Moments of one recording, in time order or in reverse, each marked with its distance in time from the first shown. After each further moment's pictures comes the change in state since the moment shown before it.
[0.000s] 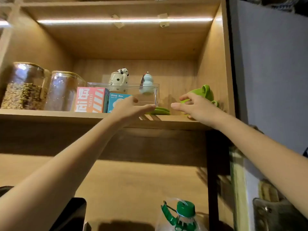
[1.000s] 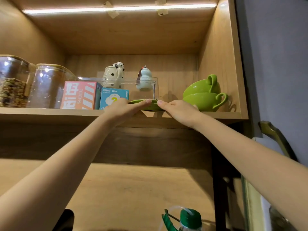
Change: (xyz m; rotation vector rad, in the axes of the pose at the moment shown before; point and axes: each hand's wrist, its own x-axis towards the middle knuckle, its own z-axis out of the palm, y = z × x) left_hand 0.043 -0.039 0.027 -0.040 -0.044 -0.097; right_hand 0.052 0.025 0.055 -0.259 -0.031 0.028
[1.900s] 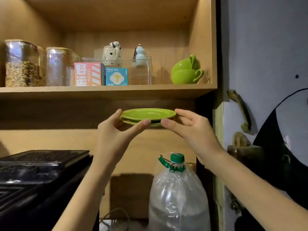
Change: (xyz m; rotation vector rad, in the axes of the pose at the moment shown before) left_hand -0.225 0.020 -0.012 -0.527 0.190 0.025; right_hand -0.227 -0.036 -0.010 0.968 0.107 0.129
